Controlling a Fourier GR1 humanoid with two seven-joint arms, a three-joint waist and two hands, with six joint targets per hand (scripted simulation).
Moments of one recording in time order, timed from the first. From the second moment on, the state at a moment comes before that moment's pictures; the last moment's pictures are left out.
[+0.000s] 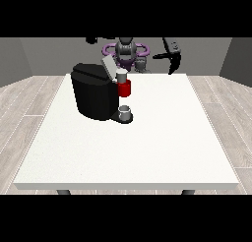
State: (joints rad) left arm -0.24 0.12 0.31 -0.69 -0.22 -0.36 -0.42; right arm -0.03 -0.01 0.18 -1.40 0.04 0.04 -0.23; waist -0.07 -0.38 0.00
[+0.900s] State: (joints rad) left arm -0.18 0.10 0.22 -1.00 -0.11 -0.44 -0.44; right arm -0.26 -0.01 0.16 -1.48 0.19 -0.18 -0.12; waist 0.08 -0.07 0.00
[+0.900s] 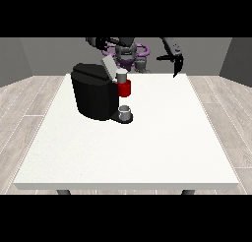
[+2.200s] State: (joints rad) left arm -0.10 0.12 0.16 -1.21 -0.06 -0.43 -0.46; right arm -0.60 -0.09 -0.09 -1.11 0.12 -0.18 -0.21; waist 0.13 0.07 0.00
